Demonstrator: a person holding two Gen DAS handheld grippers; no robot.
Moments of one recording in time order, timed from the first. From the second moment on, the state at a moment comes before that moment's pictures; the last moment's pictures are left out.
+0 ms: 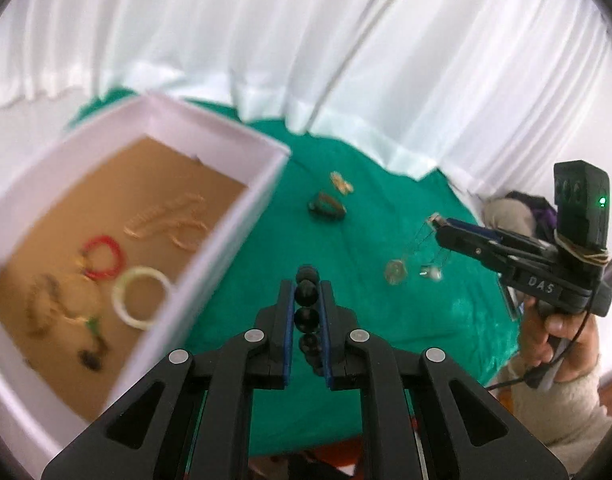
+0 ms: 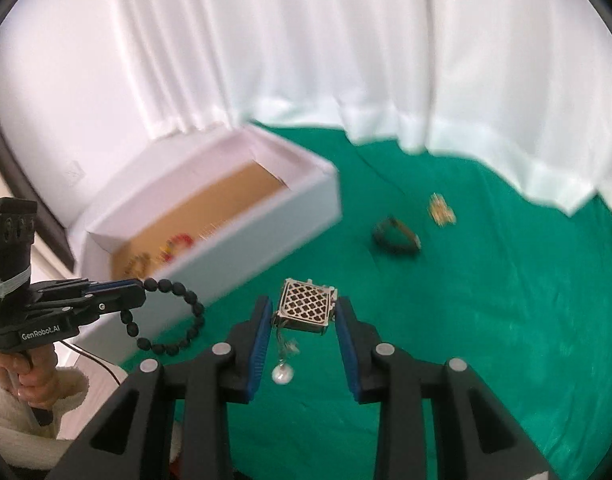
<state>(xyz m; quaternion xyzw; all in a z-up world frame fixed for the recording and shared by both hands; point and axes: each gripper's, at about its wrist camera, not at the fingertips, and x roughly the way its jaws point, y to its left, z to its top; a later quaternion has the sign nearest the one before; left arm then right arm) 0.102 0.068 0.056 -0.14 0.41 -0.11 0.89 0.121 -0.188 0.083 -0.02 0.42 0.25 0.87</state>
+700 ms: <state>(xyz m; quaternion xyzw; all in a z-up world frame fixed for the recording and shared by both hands) 0.111 0.248 0.014 -0.14 0.46 0.10 0.87 0.141 0.039 0.076 -0.06 0.44 0.45 0.78</state>
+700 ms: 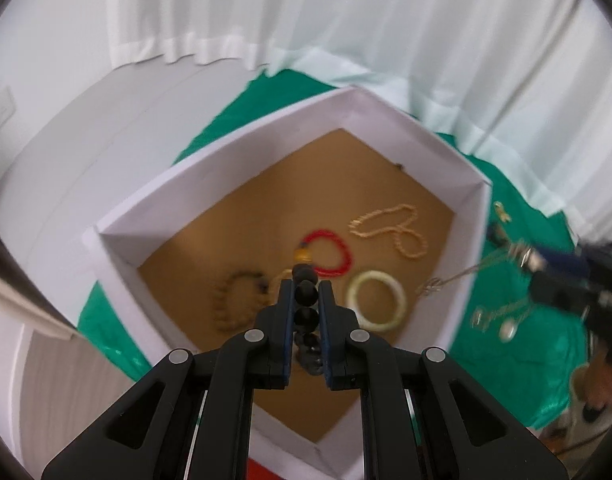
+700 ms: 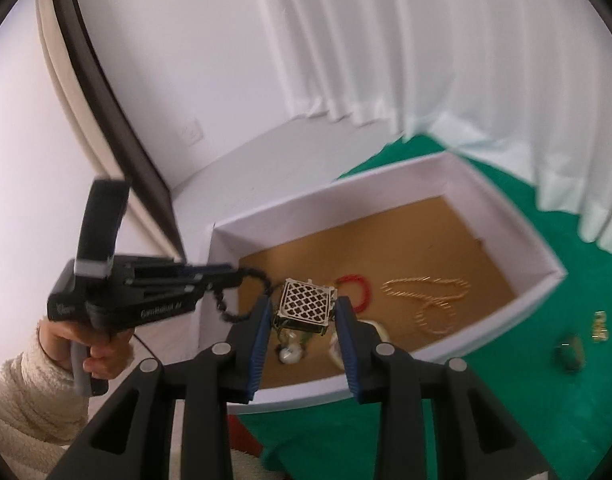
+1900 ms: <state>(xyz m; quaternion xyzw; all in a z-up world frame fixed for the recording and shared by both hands) 0.091 0.153 0.010 -0.08 0.43 0.02 0.90 0.088 -0.047 -0.012 -0.12 0.43 0.33 0.83</state>
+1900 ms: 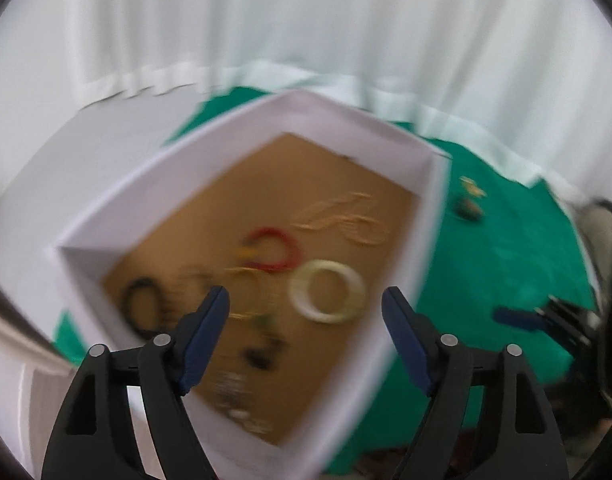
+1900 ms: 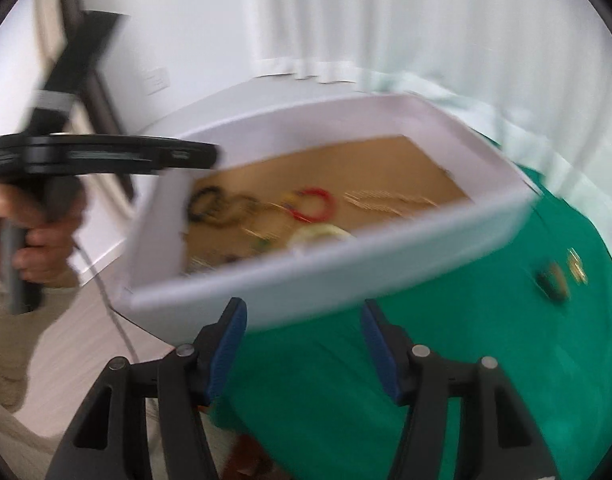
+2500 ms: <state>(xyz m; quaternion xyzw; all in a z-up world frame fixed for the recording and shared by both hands) 0.140 -0.032 -0.097 -0.01 0.53 -0.09 0.84 0.100 -0.275 -0.079 -0.02 0.46 0.03 0.89</state>
